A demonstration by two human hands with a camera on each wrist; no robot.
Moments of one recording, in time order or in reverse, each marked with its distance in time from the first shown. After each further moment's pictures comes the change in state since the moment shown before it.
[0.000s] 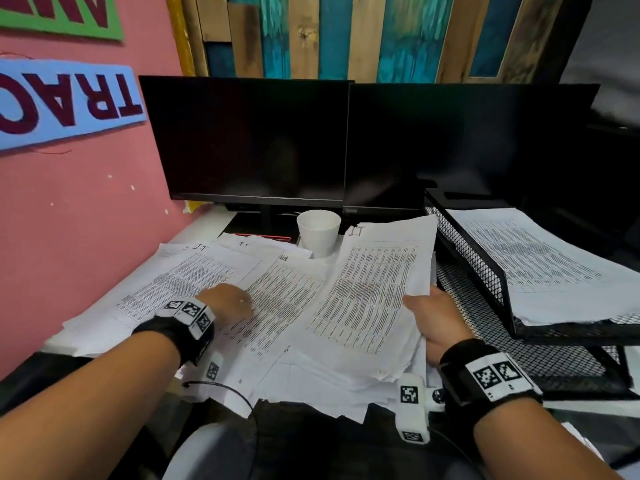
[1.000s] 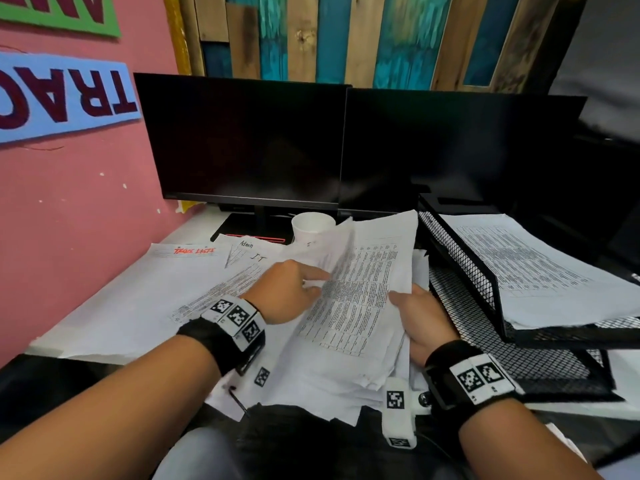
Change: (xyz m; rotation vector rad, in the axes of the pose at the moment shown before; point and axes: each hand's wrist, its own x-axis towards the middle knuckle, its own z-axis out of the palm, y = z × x) left_hand -0.040 0.095 -0.006 -0.365 0.251 0.512; right_hand -0.008 -0.007 0.015 0.058 -0.036 0.012
